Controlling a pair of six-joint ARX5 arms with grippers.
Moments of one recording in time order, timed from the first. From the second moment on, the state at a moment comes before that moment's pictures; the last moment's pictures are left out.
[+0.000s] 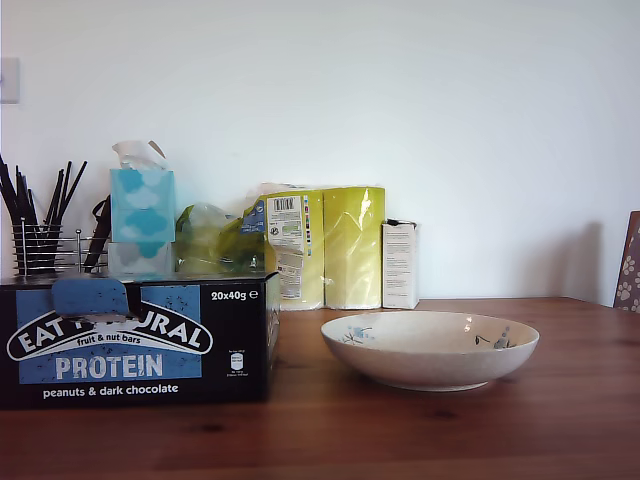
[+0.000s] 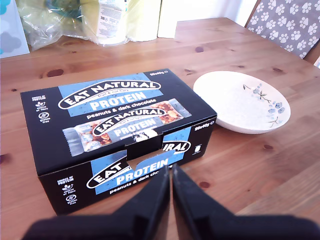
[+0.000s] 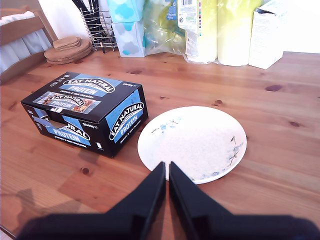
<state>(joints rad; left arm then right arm) -0.35 0.24 0.37 -0.51 0.20 -0.13 0.38 0.20 0.49 -0.60 -0.17 0.04</state>
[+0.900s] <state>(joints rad) -0.35 0.46 0.66 -0.71 0.23 0.19 0.38 0.38 0.54 -0.61 -0.25 0.03</state>
